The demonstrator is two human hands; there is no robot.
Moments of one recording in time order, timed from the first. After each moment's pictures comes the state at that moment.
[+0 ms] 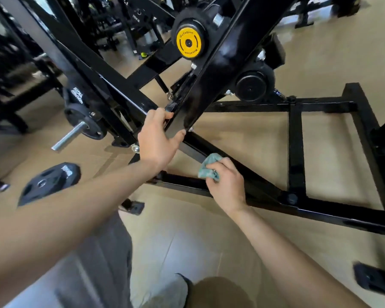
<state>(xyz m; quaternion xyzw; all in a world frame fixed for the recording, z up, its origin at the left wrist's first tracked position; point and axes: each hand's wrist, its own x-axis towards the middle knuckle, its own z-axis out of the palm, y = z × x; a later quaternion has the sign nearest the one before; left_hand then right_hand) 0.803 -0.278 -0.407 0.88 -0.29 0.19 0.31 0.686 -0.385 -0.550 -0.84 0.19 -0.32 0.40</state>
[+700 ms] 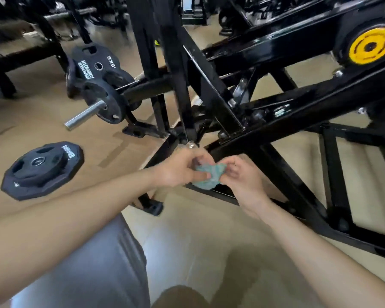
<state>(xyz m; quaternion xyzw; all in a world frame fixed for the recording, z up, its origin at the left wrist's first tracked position) 0.902 -0.126 -0.440 0.77 -0.49 -0.21 0.35 0.772 -0.277 -0.489 -0.70 0.15 -0.18 0.68</state>
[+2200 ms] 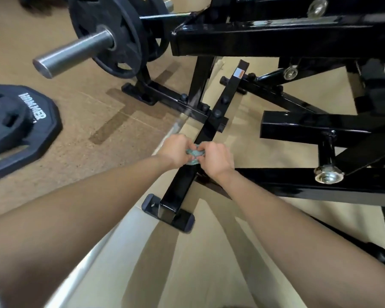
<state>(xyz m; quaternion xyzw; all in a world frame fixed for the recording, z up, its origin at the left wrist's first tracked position) 1.204 -0.034 -0.652 0.89 -0.33 -0.16 0.27 1.115 -0.154 -0.633 -0.98 0.19 0.02 0.10</state>
